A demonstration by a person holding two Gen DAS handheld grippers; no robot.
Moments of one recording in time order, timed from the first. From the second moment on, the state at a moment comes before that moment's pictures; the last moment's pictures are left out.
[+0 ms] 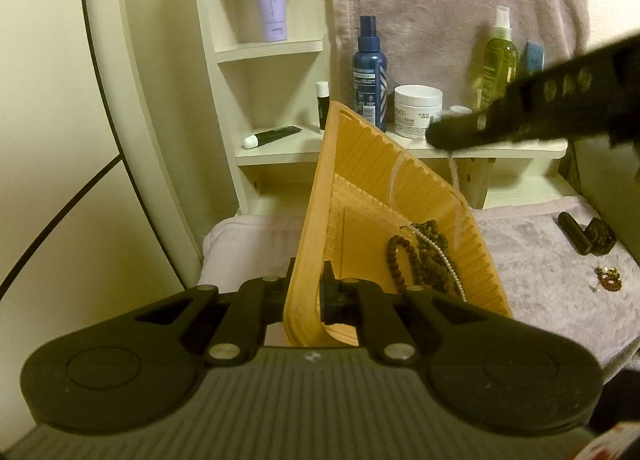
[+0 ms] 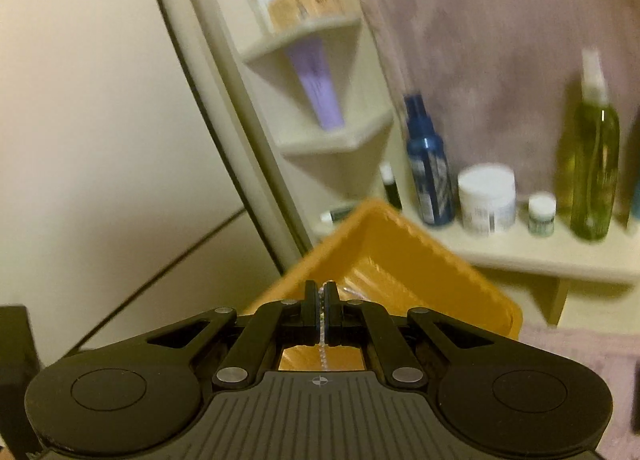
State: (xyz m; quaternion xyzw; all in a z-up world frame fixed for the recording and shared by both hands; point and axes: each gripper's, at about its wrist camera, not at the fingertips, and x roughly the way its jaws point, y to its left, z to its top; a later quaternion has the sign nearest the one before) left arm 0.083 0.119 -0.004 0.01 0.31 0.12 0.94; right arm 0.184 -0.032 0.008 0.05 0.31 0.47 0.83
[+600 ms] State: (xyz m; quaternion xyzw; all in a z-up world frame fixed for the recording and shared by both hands) left arm 0.083 0.122 -0.004 0.01 0.31 0.12 0.94; right arm 0.190 -0.068 -0.010 0.09 0.33 0.44 0.83
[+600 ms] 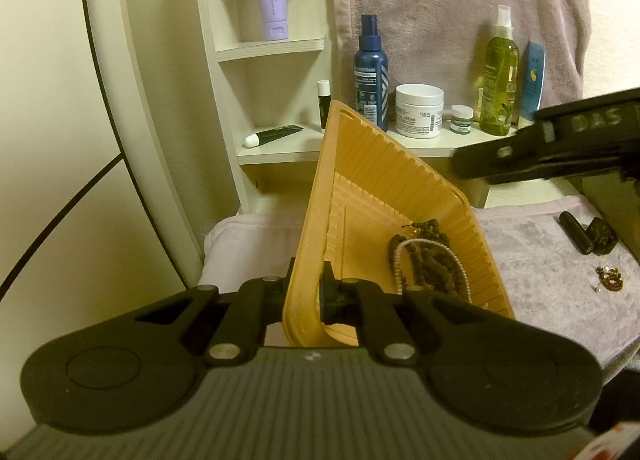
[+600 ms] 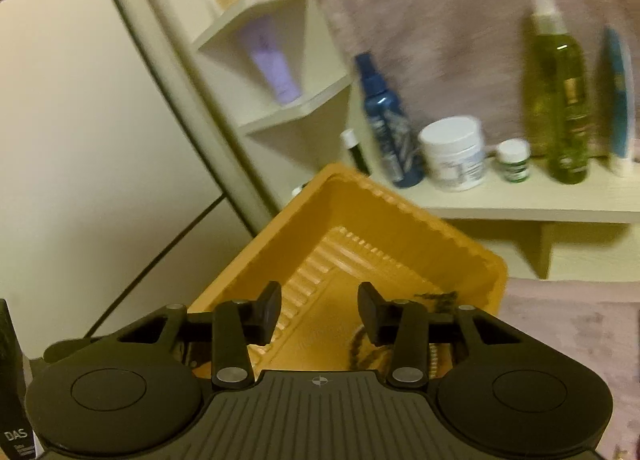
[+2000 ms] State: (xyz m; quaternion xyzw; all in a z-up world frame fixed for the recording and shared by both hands) left arm 0.083 0.115 -0.002 0.03 0.31 0.12 0.94; right arm 0.161 -0.239 -0.090 -0.01 0.35 0.19 0.92
